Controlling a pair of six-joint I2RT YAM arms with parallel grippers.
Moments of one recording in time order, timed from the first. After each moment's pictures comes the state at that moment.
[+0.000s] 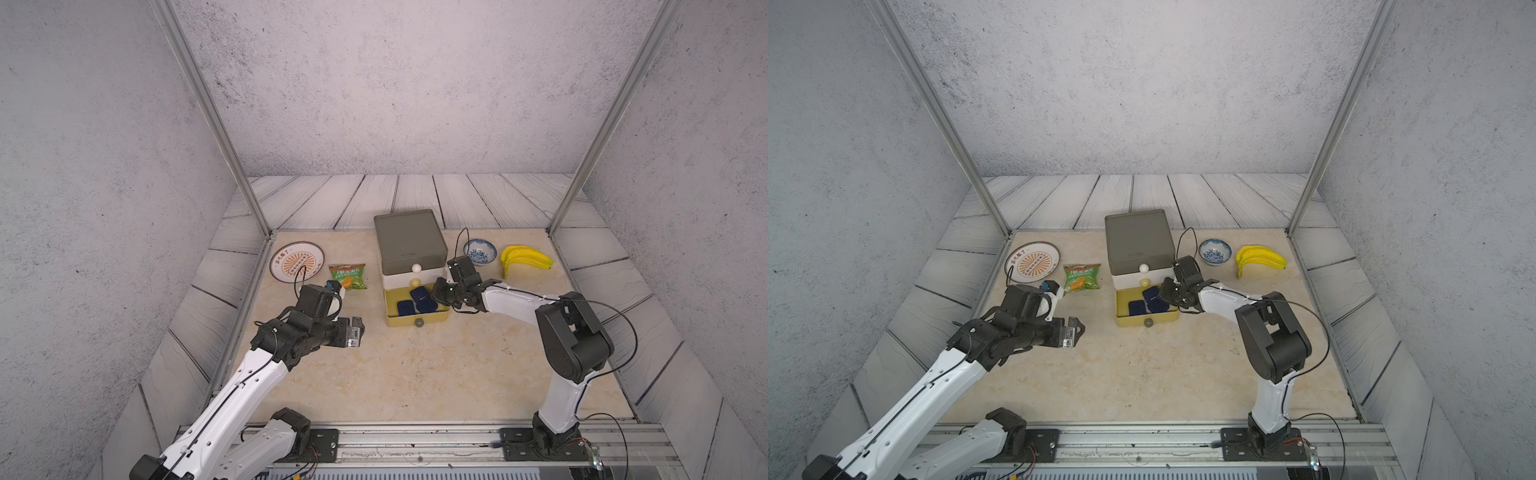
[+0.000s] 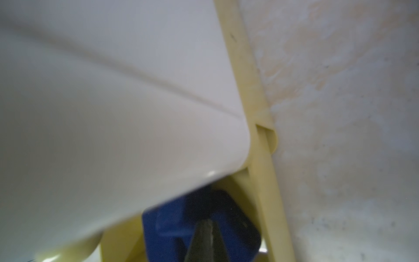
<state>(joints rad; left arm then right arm) -0.46 0.94 0.90 -0.87 0.09 -0.30 0.50 1.80 1.12 -0.15 -0.22 0.77</state>
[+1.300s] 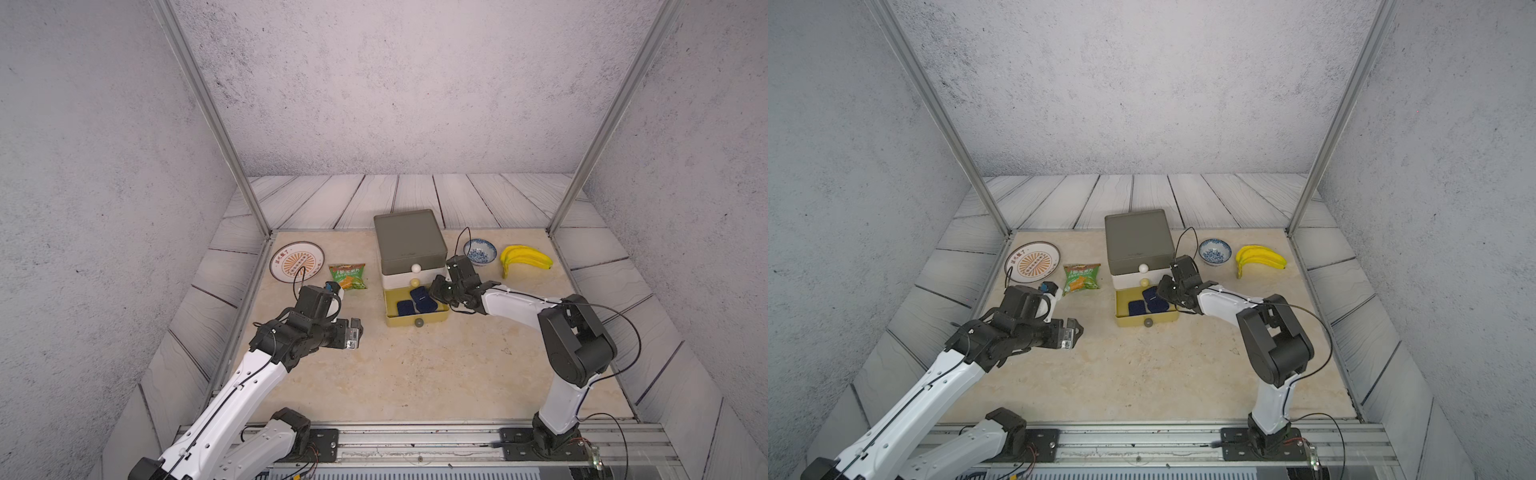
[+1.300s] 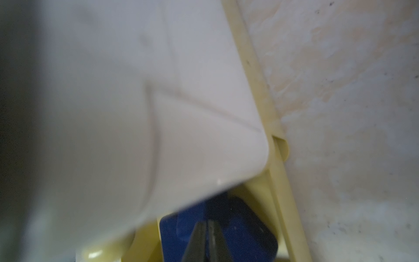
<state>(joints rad) -0.46 0.93 0.90 -0.89 0.08 -0.30 0.53 1.77 1.10 -0.10 -0.17 0.82</state>
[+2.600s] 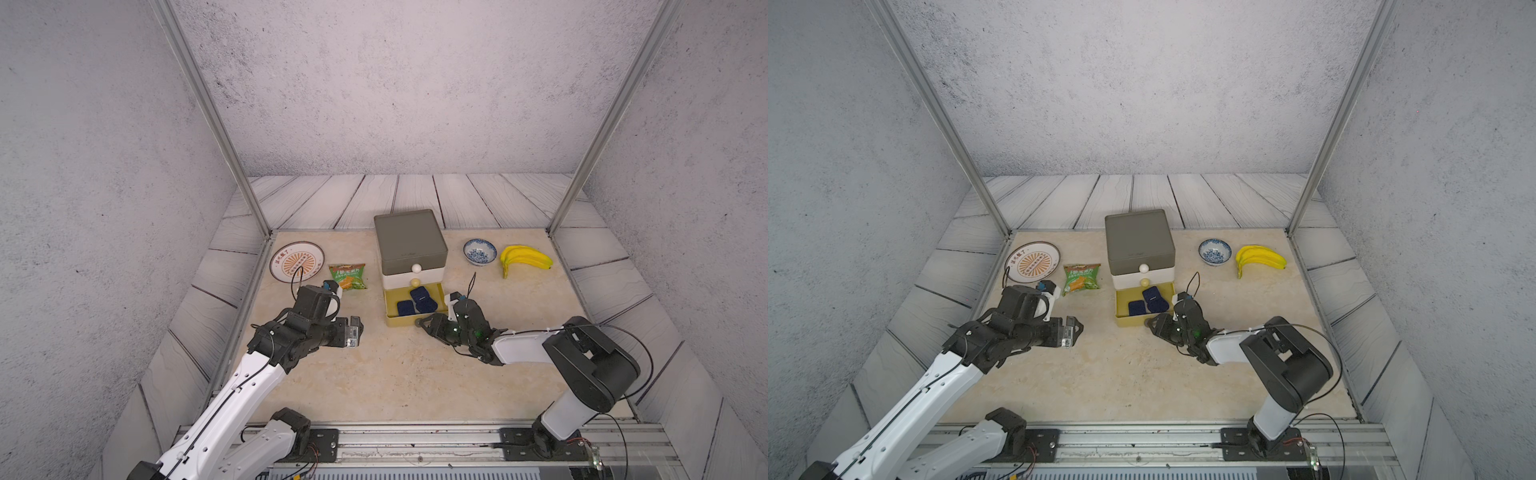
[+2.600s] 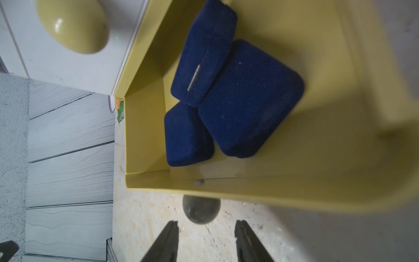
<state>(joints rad) -0.46 0.92 0.90 -0.87 0.08 -0.33 0.65 1.66 0.59 0.47 -0.26 0.99</state>
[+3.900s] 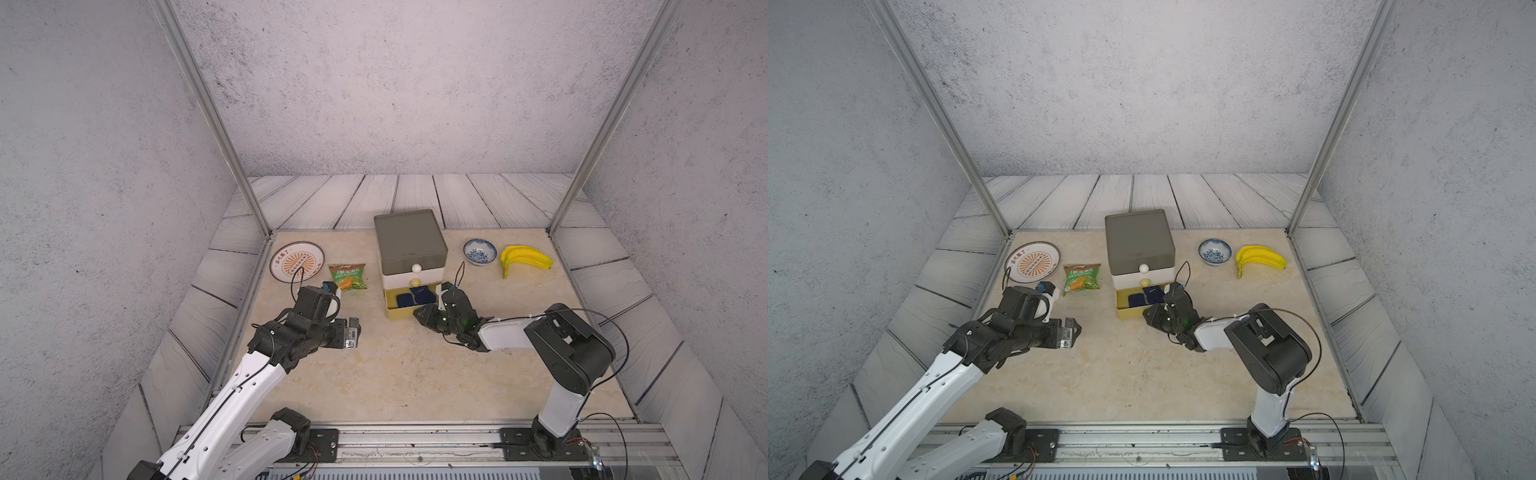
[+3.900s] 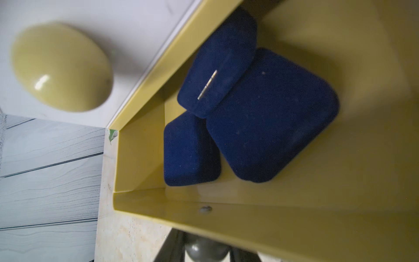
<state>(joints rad) -0.46 0.92 0.90 -0.90 0.05 -0.32 0.65 1.79 0.76 0.42 -0.19 0.93</state>
